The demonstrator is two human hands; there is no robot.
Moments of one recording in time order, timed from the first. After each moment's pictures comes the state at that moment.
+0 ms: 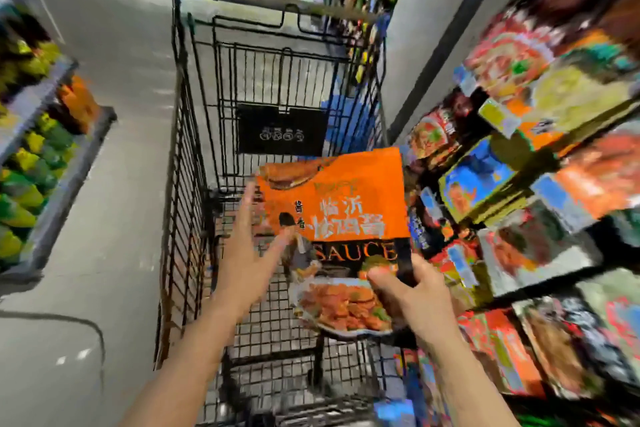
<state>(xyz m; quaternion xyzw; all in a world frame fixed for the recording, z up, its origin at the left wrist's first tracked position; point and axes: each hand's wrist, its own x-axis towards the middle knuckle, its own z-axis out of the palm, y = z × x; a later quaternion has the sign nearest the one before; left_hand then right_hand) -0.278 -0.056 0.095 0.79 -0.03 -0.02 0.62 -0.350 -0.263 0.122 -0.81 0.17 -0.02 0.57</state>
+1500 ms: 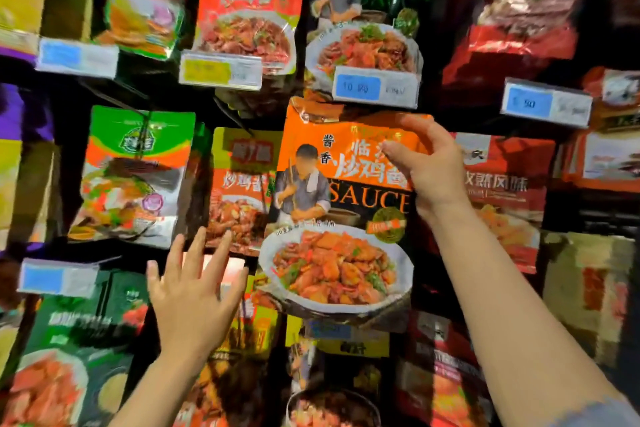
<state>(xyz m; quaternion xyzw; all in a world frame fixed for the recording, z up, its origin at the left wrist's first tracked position) -0.432 -0.537 0.366 0.64 -0.55 0.28 0.47 -0.691 -0.540 0.557 -0.62 0.24 -0.73 0.18</state>
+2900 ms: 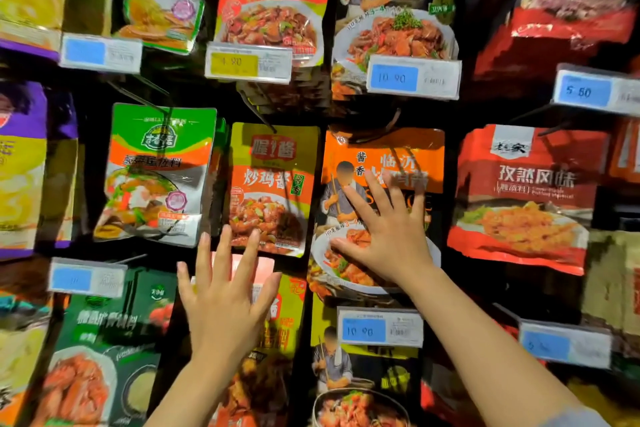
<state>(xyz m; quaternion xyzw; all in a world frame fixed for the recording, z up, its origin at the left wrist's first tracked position) -0.430 -0.536 0.364 0.64 -0.57 0.25 0.45 -0.650 -0.600 0.461 -0.72 0.48 -0.30 -0.39</state>
